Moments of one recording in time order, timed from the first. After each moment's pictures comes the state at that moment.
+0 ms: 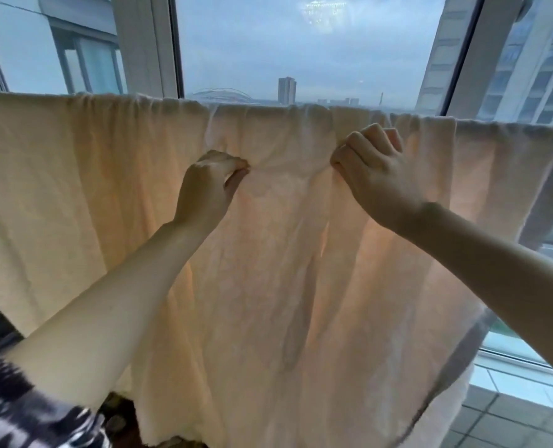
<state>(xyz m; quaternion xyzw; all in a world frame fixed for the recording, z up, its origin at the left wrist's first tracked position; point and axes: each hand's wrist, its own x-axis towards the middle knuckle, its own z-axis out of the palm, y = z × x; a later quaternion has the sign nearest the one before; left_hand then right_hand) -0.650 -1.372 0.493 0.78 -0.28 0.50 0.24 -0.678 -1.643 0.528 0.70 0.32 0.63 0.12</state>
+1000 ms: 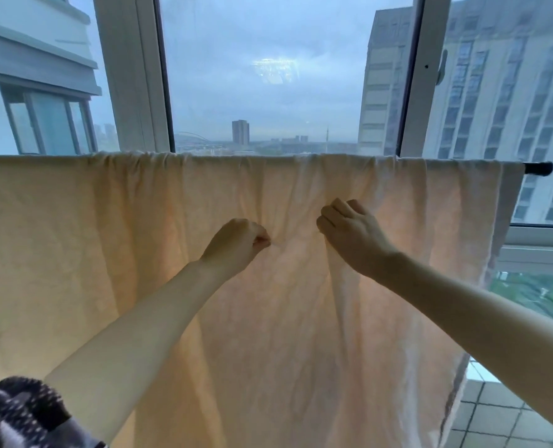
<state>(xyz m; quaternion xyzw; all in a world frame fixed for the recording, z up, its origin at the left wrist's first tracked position) -0.673 -1.339 0.486 0.85 -0.37 0.29 0.22 -0.726 -1.577 0.491 0.80 0.22 0.50 0.23</state>
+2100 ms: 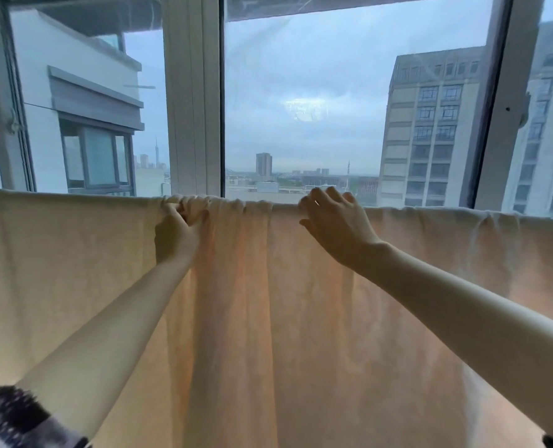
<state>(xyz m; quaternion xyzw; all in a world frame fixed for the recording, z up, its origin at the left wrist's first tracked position) -0.538 -1.168 0.545 0.78 -0.02 0.41 0.47 -0.612 -1.425 0.583 0.83 0.16 0.50 0.15</state>
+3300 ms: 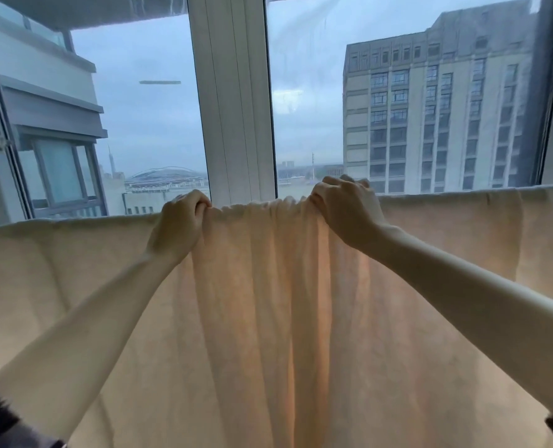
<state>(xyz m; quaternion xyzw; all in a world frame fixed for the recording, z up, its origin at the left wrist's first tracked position) -0.402 -0.925 0.579 0.80 -0.29 0.44 0.28 -0.510 -1.193 0.593 0.88 0.04 0.48 0.05</state>
